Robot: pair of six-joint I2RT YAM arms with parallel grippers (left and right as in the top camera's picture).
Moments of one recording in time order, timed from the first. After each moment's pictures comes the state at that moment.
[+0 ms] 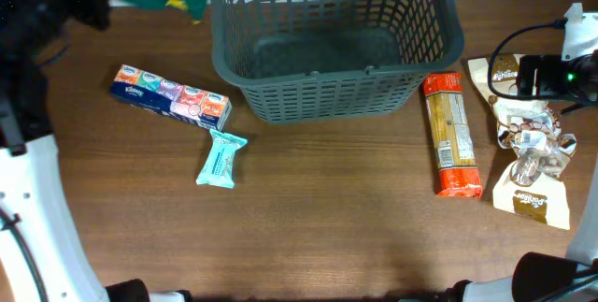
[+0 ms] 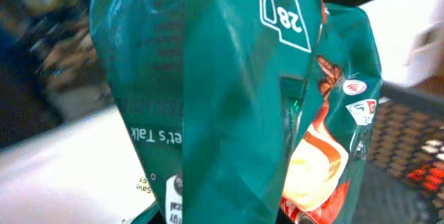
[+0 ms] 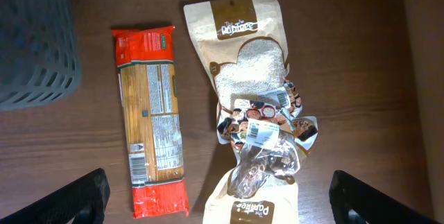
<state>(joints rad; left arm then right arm) 0.19 1.56 2.15 -0.71 0.64 0.30 -0.35 1.62 1.86 -1.28 0.00 -0.27</state>
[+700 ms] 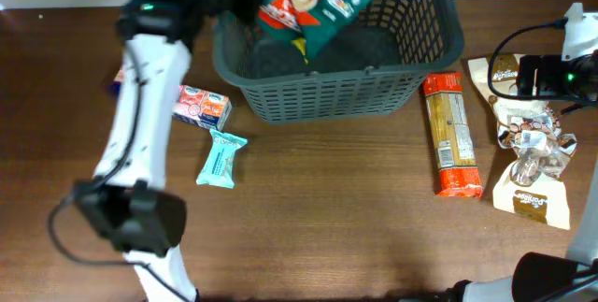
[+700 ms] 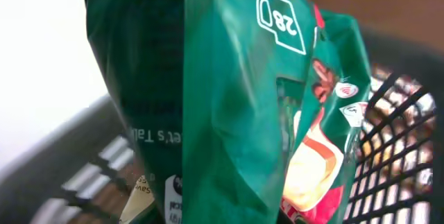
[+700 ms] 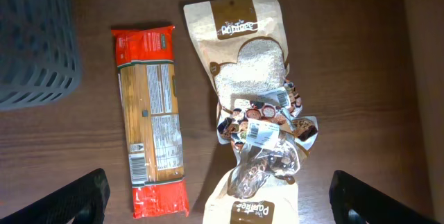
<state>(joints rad) -0.19 2.02 2.15 -0.68 0.63 0.33 -0.35 1.62 1.86 -1.28 0.00 -0.27</state>
